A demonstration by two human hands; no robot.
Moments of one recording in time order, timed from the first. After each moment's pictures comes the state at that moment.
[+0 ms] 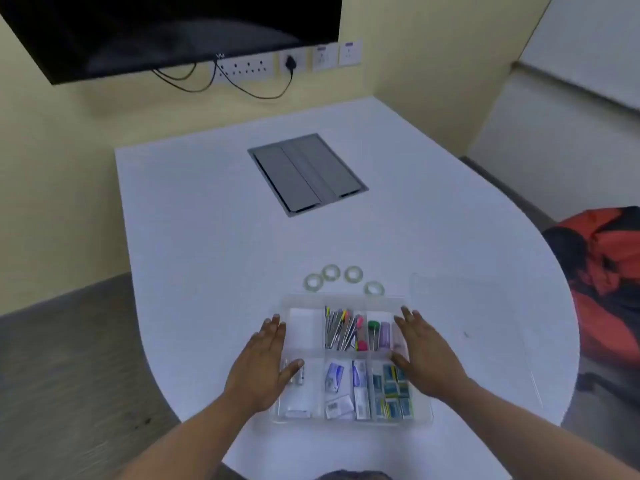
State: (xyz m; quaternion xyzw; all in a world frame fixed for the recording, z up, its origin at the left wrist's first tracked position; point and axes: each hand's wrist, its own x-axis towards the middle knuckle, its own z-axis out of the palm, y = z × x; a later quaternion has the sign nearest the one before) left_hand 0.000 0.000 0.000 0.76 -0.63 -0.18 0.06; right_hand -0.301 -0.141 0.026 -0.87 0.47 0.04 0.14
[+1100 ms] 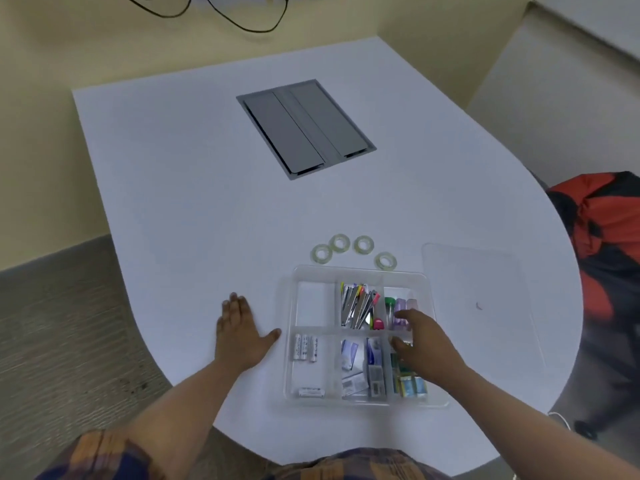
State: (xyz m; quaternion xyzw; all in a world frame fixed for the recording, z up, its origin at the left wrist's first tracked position) left_hand 0.070 -0.014 -0.067 0.83 -0.47 -0.30 0.05; right_hand -0.256 -0.113 0.014 -0.76 0.58 0.00 0.28
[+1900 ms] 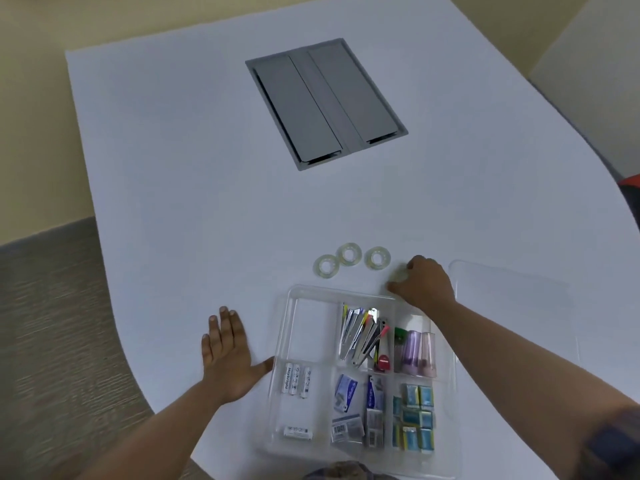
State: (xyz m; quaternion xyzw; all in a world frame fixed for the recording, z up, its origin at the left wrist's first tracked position) left_hand 0.063 -0.030 -0.079 0.83 -0.41 -0.37 -0.07; right_hand -0.191 -0.301 -0.026 -0.71 0.65 0.09 0.26
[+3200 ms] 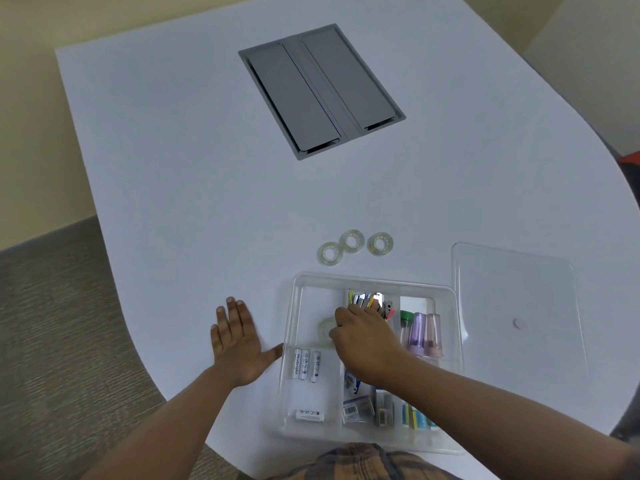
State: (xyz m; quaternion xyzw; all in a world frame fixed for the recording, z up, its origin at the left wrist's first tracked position) left_hand 0.065 -0.037 -0.065 0.81 -0.41 -0.41 -0.09; right_hand -0.147 -0.153 -0.007 -0.95 0.24 0.15 0.14
